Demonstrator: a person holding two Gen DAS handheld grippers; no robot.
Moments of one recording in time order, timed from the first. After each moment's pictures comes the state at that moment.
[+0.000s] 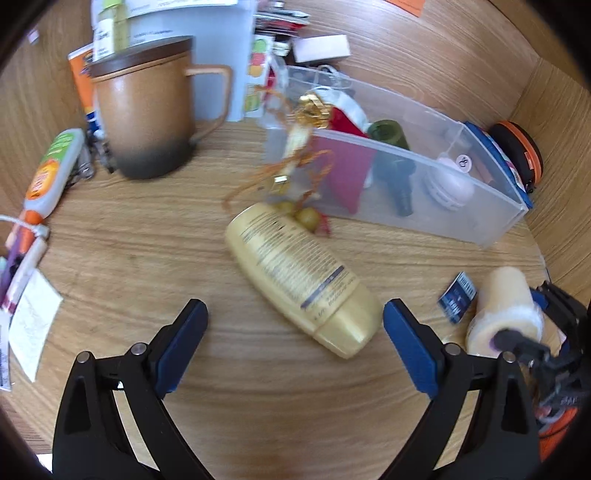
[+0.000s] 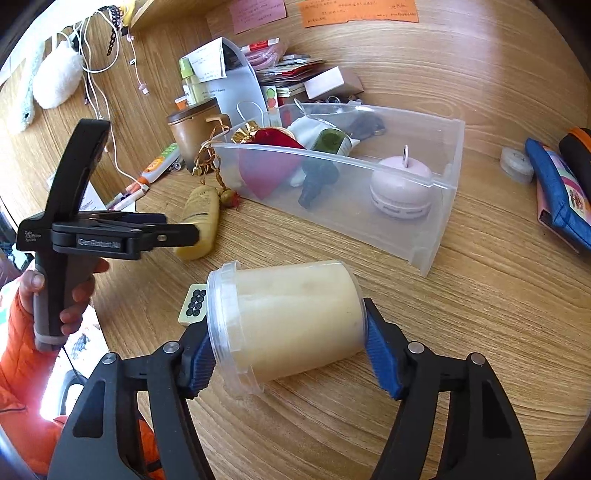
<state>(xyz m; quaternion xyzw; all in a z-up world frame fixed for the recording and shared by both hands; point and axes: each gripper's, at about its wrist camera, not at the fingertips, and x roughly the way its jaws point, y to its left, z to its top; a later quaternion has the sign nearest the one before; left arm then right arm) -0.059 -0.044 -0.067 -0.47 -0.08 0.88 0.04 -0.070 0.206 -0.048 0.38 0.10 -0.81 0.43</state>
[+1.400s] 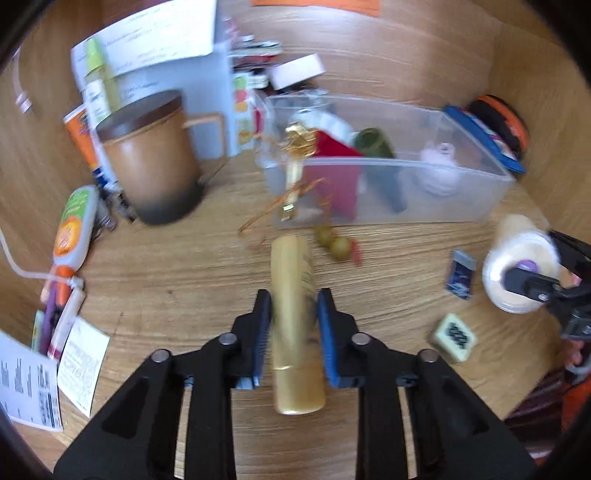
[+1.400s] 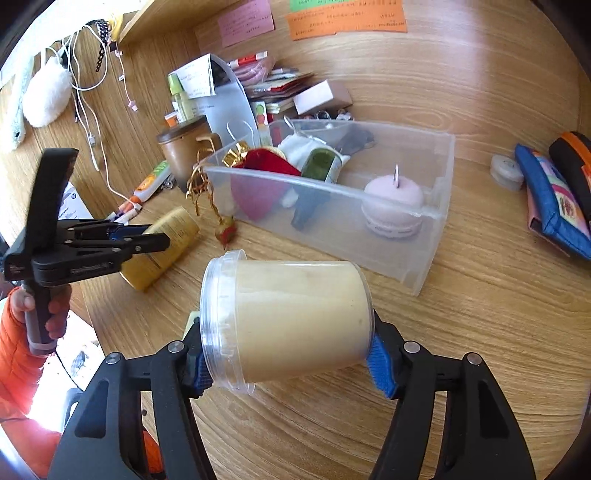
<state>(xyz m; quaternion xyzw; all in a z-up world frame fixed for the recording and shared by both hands) -0.047 -0.034 -0.047 -0.44 0.02 0.90 0.06 -0.074 0.200 -0.032 0.37 0.08 -0.83 0.41</state>
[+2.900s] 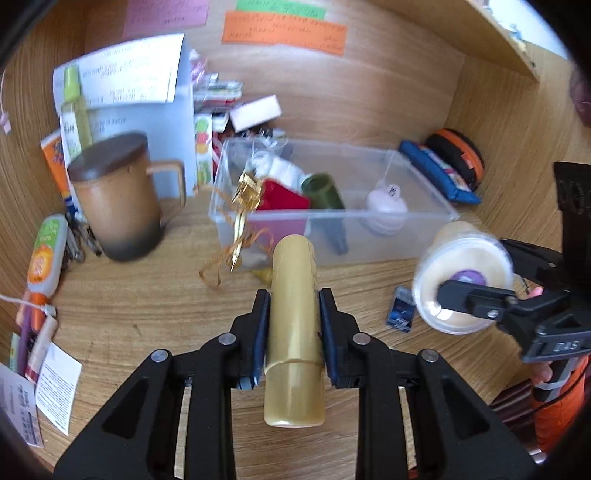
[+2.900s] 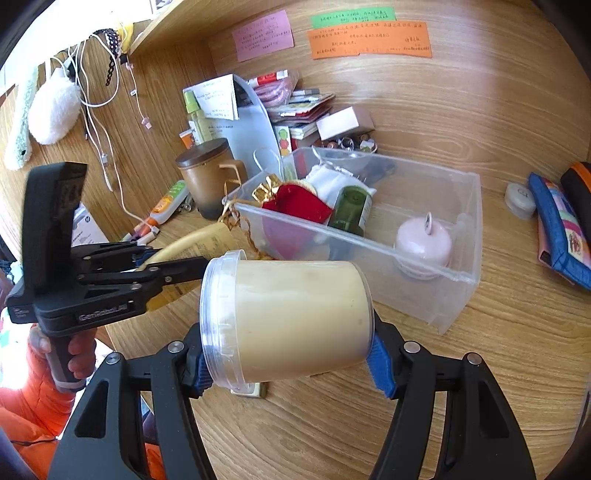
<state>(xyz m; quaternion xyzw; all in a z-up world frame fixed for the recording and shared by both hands) -0.050 -0.022 -0.018 -0.38 -0.02 0.92 0.14 -0.067 0.168 -0.001 0.36 0.07 -0.83 0.42</state>
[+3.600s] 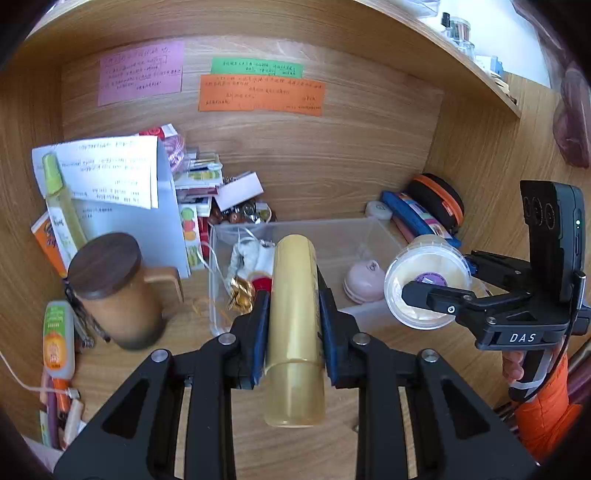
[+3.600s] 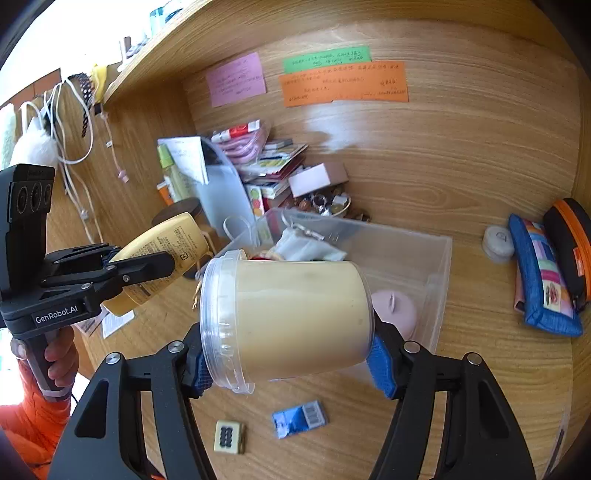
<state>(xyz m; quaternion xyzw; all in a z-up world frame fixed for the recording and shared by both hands) -0.088 -0.028 0.048 -0.32 -0.01 0.93 0.17 -0.111 0.167 0.039 0.32 0.04 -0.86 0.39</state>
